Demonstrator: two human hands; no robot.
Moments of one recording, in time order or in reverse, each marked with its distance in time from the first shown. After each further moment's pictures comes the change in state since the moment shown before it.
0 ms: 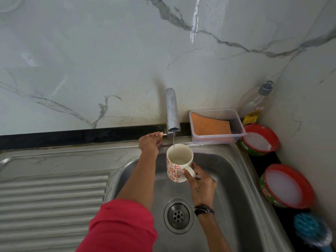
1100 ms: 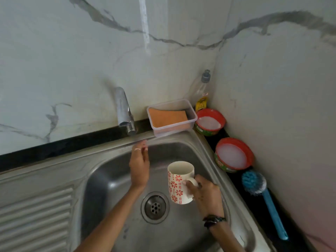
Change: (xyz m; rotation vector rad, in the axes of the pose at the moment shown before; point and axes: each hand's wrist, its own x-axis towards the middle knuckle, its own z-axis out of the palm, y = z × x) left_hand -0.069 -0.092 -0.010 0.602 -0.246 1.116; right_hand -0.052 -0.003 -0.110 -0.491 -0.027 0.102
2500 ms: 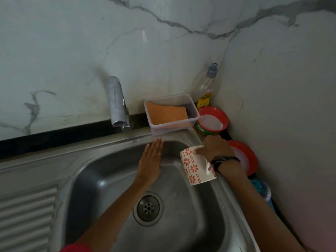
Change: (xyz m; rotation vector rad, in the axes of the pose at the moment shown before) left_hand -0.005 -0.045 0.066 0.667 -0.583 0.256; right_hand 0.106 -0.071 -0.059 -0.603 -0.258 0.130
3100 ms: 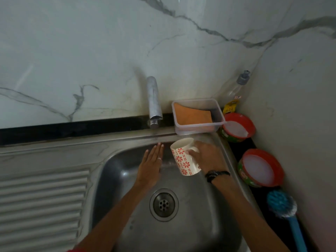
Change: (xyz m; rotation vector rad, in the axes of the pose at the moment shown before) left_hand -0.052 -0.048 -0.025 0.025 -0.043 -0.159; right_hand 0.007 -0.045 0.061 0.078 0.128 -0.347
